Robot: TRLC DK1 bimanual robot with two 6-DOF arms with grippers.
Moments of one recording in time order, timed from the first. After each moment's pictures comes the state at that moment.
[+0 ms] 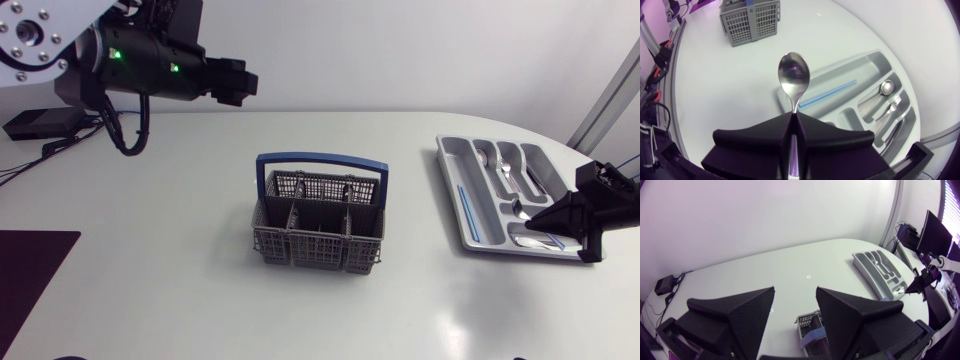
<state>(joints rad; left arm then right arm) -0.42 1.44 1.32 -0.43 -0.05 -0.03 -0.59 1.66 1.07 -0.88 -0.64 -1.58</state>
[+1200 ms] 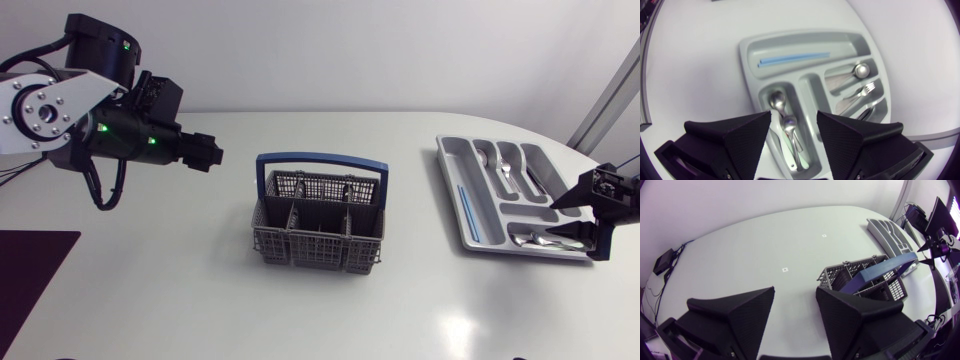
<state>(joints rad) -0.25 1.41 1.07 -0.43 0.08 0.07 -0.61 1.66 1.05 -0.62 -0.47 -1.68</state>
